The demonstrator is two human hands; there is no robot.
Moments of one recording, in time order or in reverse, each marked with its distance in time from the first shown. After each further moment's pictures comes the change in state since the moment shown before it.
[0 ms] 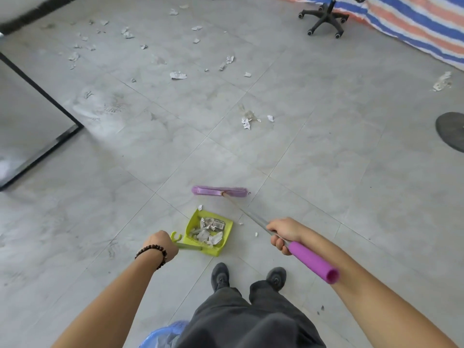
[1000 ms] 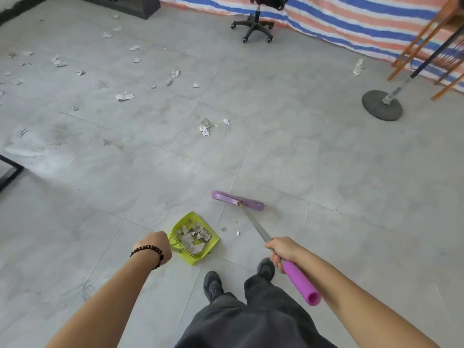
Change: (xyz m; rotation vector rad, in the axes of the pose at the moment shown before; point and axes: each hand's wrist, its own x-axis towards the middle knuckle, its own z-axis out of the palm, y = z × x) left_hand 0.000 0.027 0.001 0.477 0.069 0.330; right_hand -0.006 0.116 0.021 0.330 0.205 -0.047
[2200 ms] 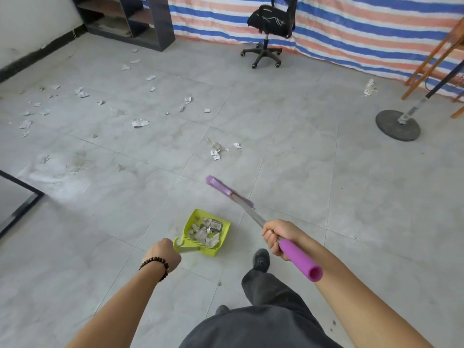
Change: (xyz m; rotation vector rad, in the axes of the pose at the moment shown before) left_hand 0.056 0.007 -0.066 -0.298 0.114 -0.070; right_hand -0.016 -0.150 -0.003 0.329 -0.240 -0.042
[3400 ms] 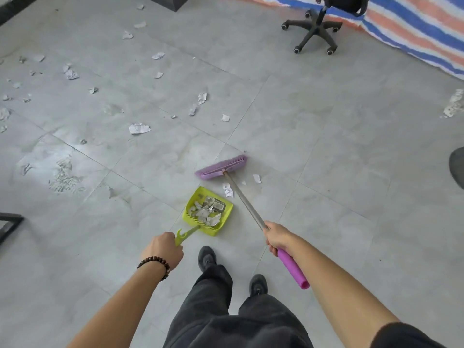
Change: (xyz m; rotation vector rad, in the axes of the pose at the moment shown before) left_hand 0.450 0.235 -0.301 0.012 -0.080 -0.088; right_hand 0.358 -0.544 0.034 -0.798 0.186 0.027
